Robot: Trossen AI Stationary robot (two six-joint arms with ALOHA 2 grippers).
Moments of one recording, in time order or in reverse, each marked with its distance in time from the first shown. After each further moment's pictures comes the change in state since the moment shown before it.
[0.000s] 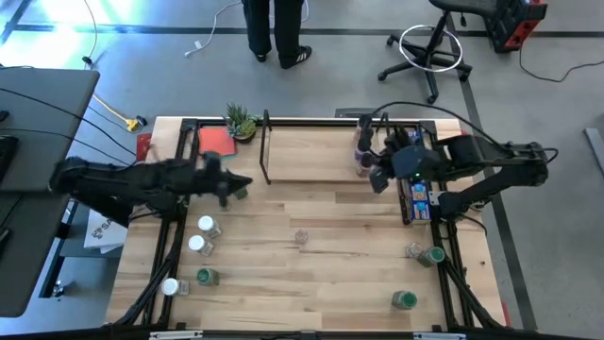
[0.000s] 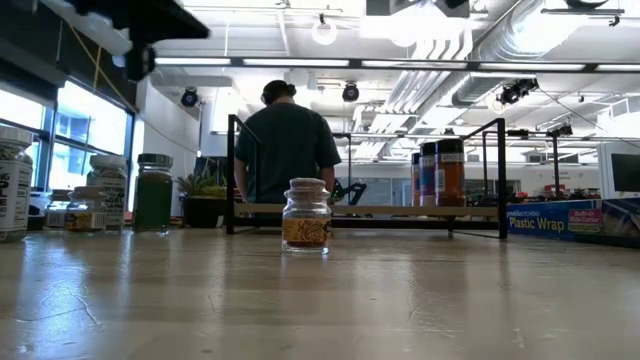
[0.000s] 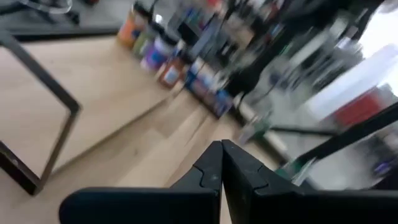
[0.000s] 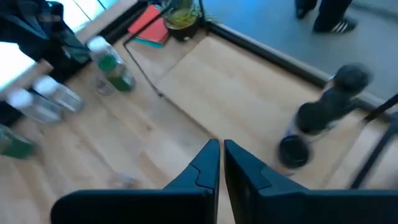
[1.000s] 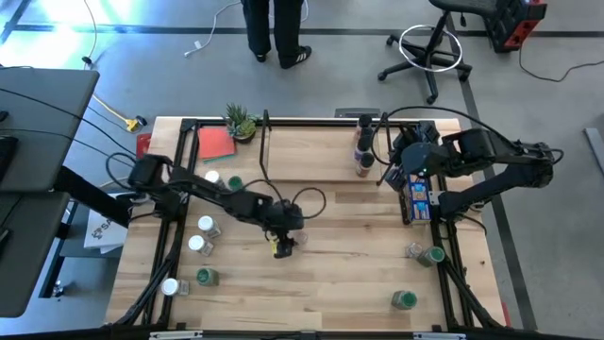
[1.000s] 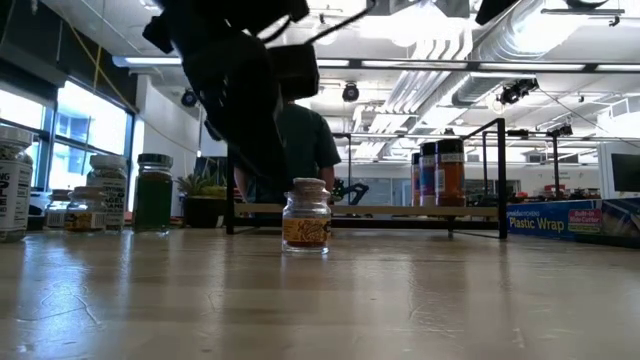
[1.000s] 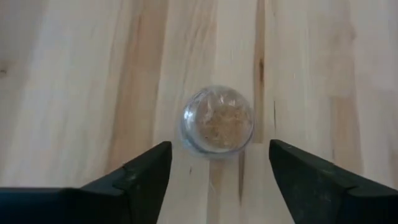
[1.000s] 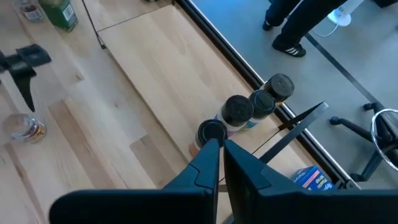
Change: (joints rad) left arm -0.095 1.066 0.466 -0.100 0.284 0.492; right arm -0.043 -0.051 -0.001 -0.205 0.032 -0.281
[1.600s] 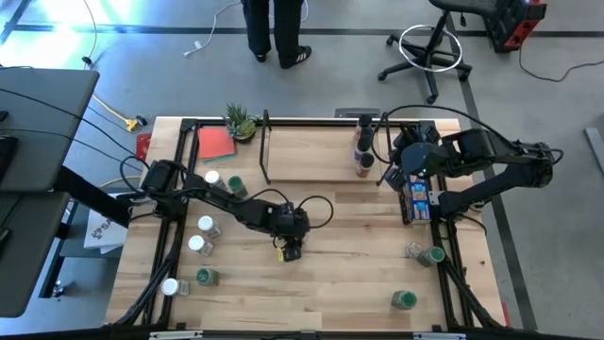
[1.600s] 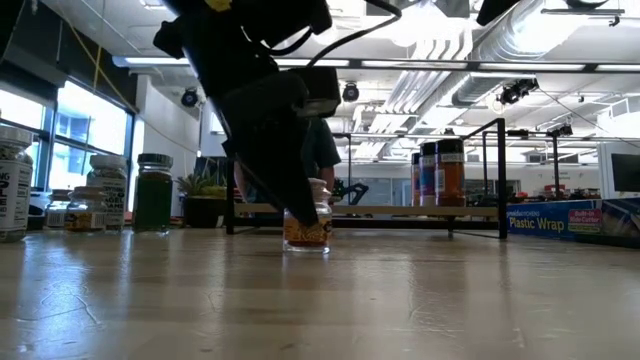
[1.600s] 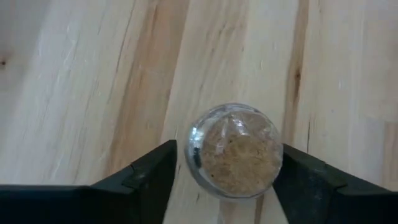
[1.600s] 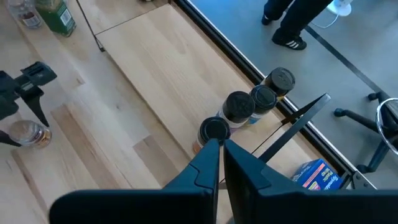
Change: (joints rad) left arm -0.032 0.115 0.083 -0.020 -0.127 -0.089; right arm 0.000 0.001 0.000 -0.008 -0.002 0.053
